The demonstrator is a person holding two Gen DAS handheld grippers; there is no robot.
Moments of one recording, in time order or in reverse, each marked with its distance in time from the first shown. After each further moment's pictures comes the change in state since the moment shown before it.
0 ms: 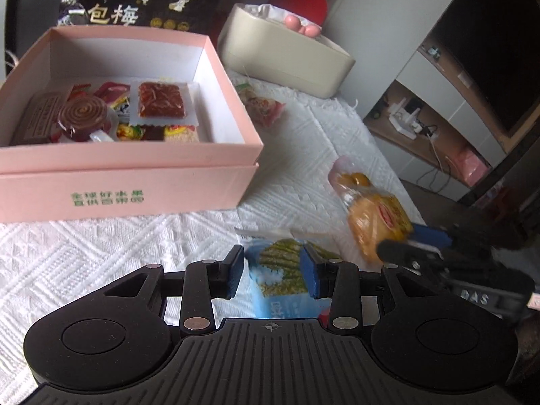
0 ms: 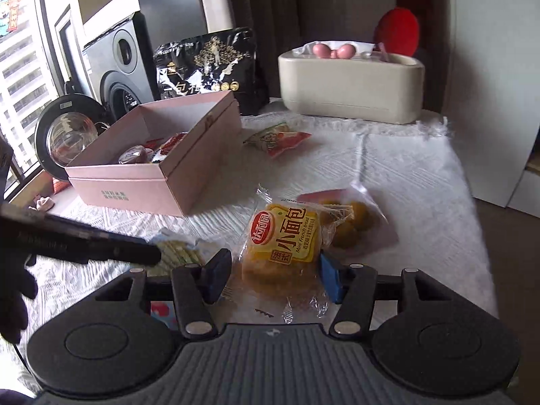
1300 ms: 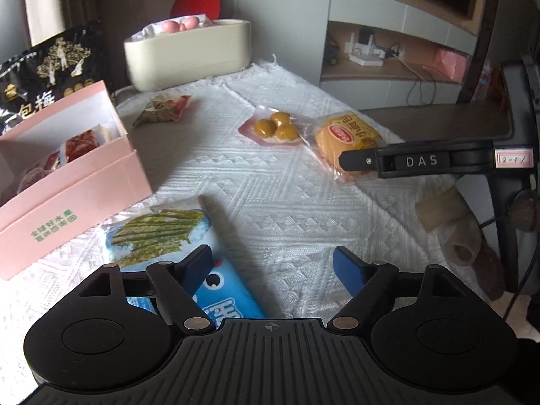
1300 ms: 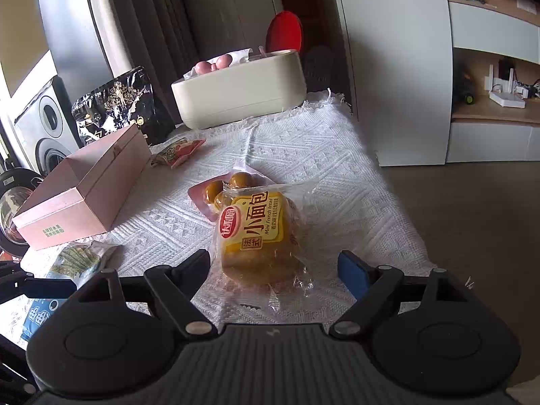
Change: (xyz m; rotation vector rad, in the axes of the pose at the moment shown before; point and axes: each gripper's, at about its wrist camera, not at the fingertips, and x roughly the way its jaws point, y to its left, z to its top) left arm -0.007 -0.091 -0.060 0.435 0.018 0.081; right arm -0.007 -0.051 -0.048 0.279 -0.103 -0.137
